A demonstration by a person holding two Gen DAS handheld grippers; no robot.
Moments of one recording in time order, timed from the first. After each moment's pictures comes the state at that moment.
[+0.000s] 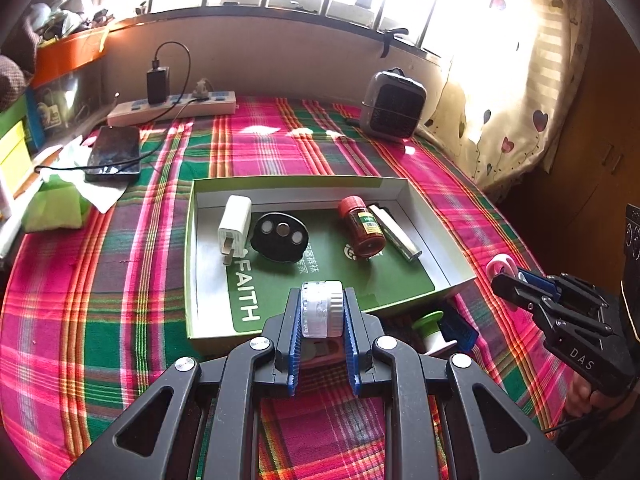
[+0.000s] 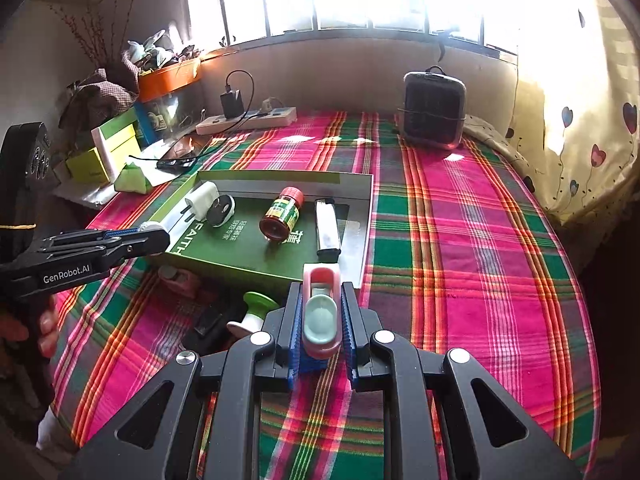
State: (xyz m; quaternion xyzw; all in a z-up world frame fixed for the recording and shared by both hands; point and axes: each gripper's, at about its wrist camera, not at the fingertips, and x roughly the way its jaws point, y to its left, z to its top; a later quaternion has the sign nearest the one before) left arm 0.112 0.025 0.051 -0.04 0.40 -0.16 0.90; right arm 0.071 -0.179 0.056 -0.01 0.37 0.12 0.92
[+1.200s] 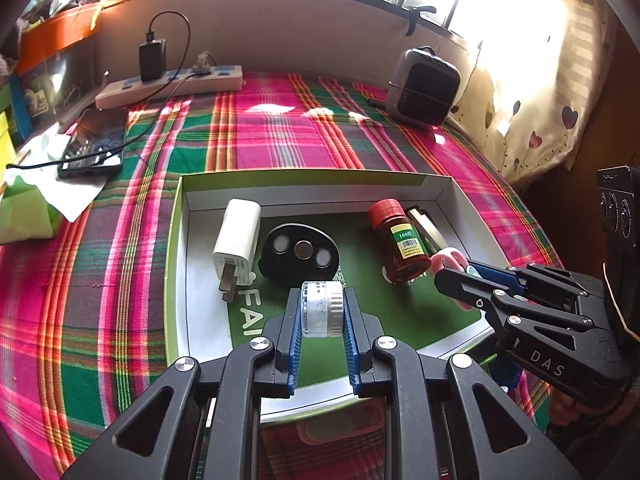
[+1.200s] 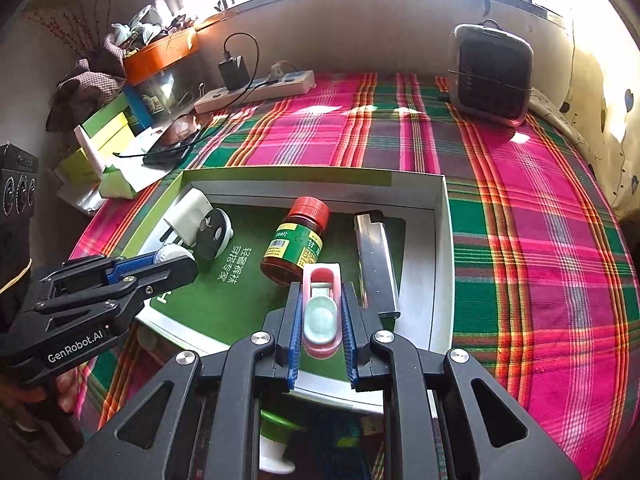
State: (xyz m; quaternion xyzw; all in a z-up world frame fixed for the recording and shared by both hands) left arm 0.169 0.020 0.022 -0.05 0.44 -0.15 0.88; right arm 0.164 -0.141 0.021 0.00 0.44 0.16 0.88
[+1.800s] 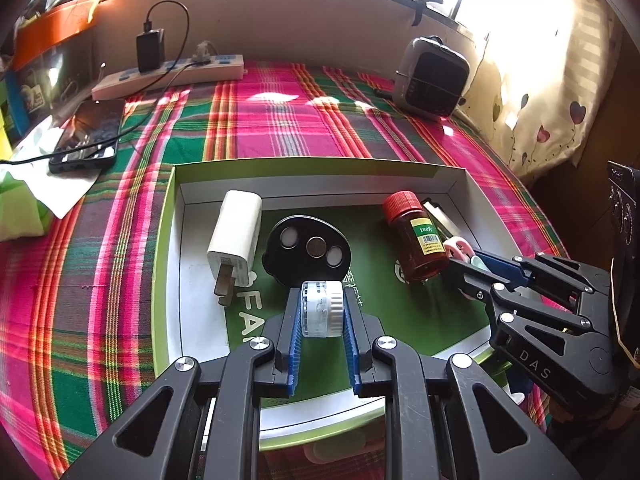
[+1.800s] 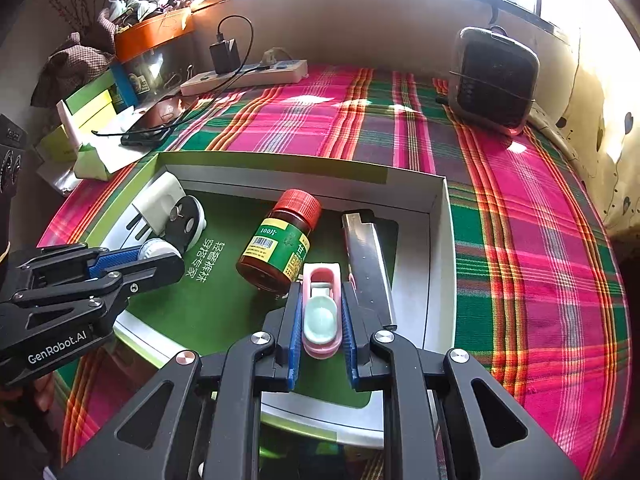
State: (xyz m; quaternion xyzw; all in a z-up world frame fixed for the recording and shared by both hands) left arm 0.179 0.018 0.011 -0.04 0.45 -0.14 0.88; right arm 0.172 -0.133 0.009 -0.05 0.43 0.13 0.89
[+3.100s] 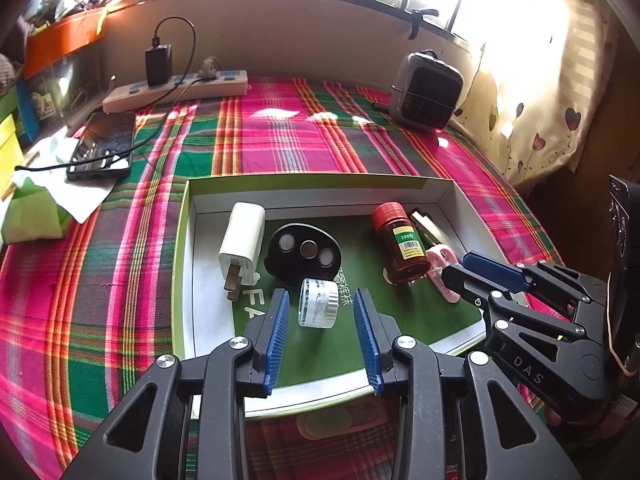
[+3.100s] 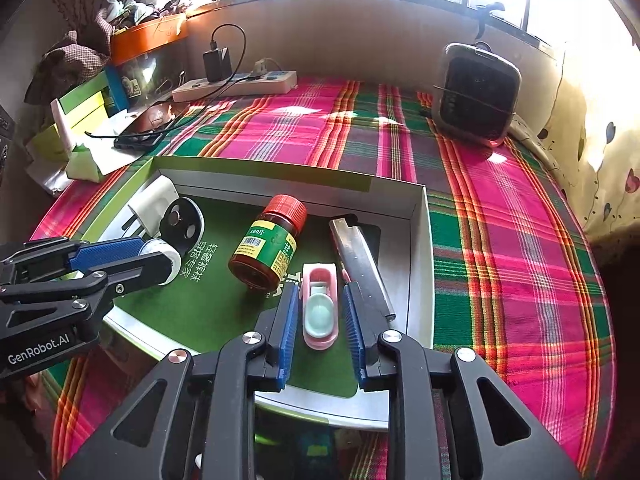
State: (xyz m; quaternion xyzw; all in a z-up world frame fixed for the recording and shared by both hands) left arm 0.161 0.021 0.028 -0.04 0.43 -0.14 0.89; right arm 0.159 -0.135 0.019 -0.05 0.41 0.11 0.90
